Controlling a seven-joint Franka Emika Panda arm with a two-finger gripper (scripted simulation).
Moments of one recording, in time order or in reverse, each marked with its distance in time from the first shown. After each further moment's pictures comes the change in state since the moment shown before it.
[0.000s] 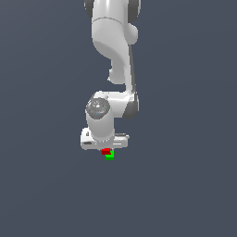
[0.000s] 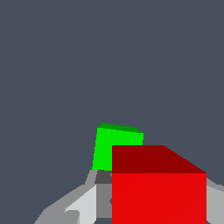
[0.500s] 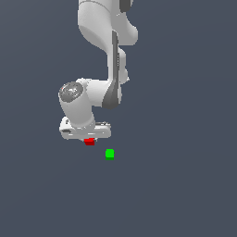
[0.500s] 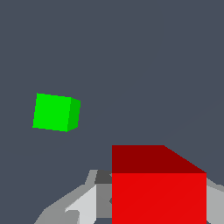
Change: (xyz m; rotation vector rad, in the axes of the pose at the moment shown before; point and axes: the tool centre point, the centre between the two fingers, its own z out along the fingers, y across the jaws) arm -0.036 0.074 -0.034 -0.001 0.002 0.004
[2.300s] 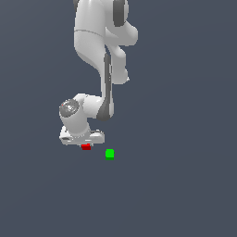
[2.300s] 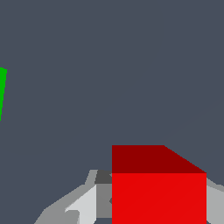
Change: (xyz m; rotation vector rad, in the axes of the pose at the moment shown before) arm -0.016 0.035 0.082 0.000 -0.001 -0.001
